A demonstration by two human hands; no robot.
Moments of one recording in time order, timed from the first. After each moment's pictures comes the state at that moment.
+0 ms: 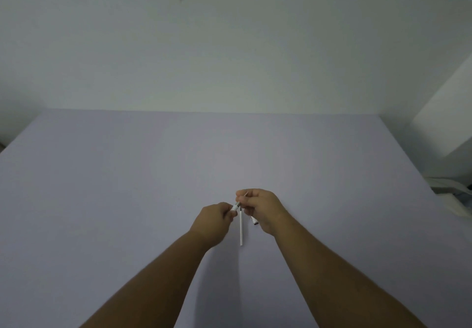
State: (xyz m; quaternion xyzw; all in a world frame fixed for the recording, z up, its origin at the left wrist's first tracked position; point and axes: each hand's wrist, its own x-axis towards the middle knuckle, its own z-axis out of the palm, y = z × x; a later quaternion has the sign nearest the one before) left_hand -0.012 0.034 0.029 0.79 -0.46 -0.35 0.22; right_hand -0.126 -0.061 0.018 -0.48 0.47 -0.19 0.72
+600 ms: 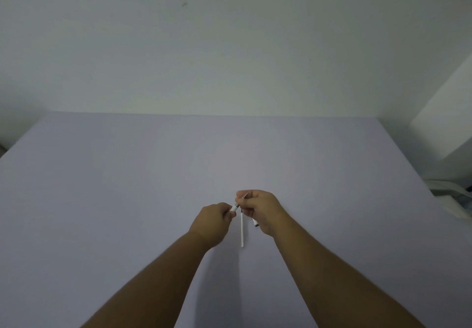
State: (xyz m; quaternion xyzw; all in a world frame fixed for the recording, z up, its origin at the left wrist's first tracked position) left_hand -0.008 0.036 0.037 0.79 -0.48 -0.32 0.20; right_hand -0.121 -0.061 0.015 -0.46 0.48 -0.19 0.72
